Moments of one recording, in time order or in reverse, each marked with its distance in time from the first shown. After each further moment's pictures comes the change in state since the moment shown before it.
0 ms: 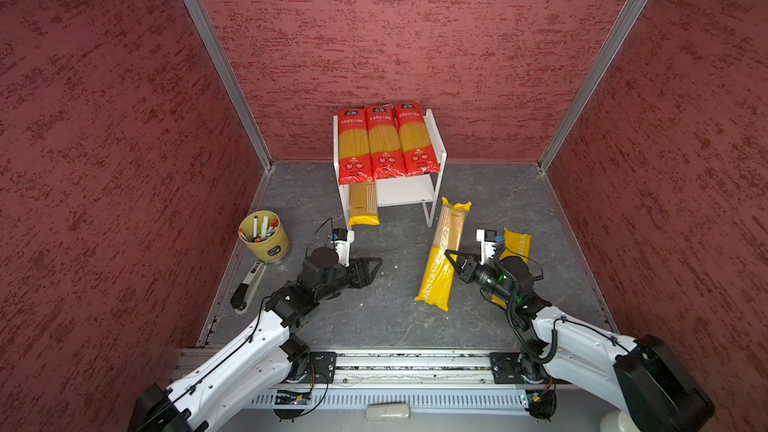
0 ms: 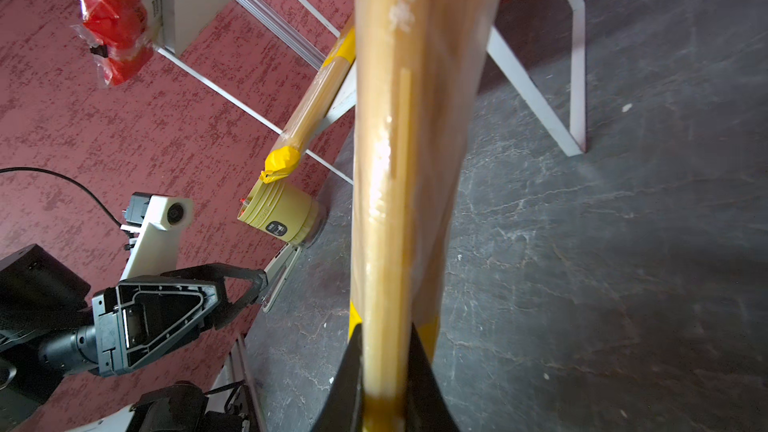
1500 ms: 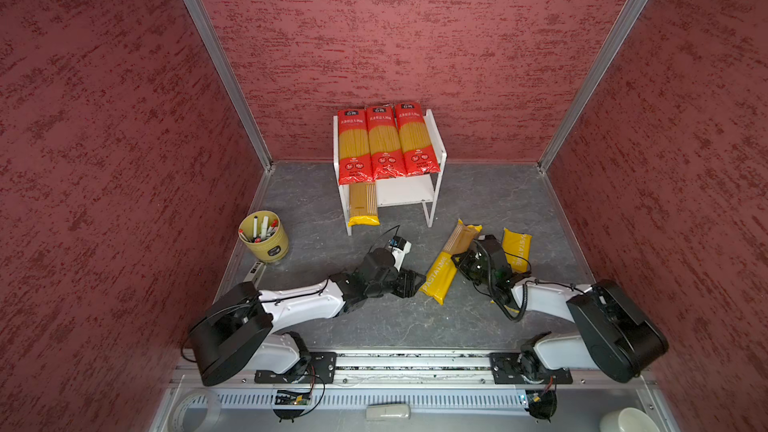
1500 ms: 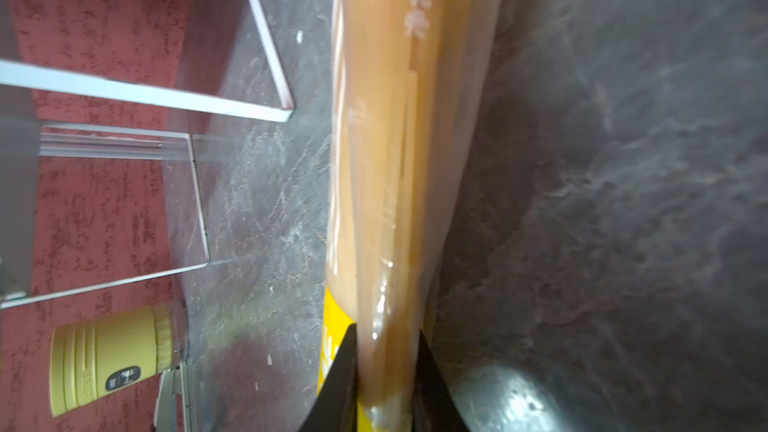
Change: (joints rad) left arm -0.262 0.555 0.095 0.360 -0.034 0.061; right arm -0.072 0.356 0.179 -0.341 0.211 0.284
